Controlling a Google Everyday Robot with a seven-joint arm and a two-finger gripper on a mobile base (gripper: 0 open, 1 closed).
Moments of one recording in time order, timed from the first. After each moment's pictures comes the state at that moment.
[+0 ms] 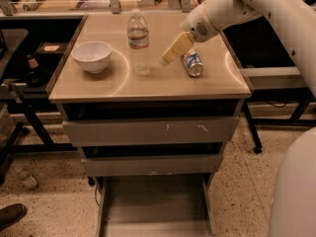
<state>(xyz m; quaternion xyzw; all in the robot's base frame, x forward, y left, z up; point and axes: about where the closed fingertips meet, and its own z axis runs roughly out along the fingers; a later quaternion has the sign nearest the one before) 0.707 -0.052 0.913 -0.52 0.75 0.20 0.36</state>
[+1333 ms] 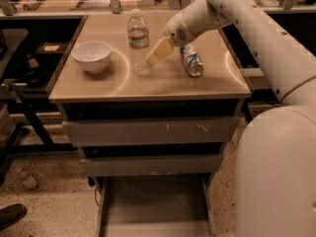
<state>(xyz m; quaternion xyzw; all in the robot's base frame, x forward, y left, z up) 0.736 0.002 0.881 -0.54 0.73 0.25 0.35</state>
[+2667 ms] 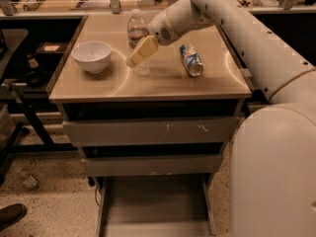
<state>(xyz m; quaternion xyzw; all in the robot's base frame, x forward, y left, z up) 0.733 0.050 0.892 -0.56 0.70 0.26 0.37</state>
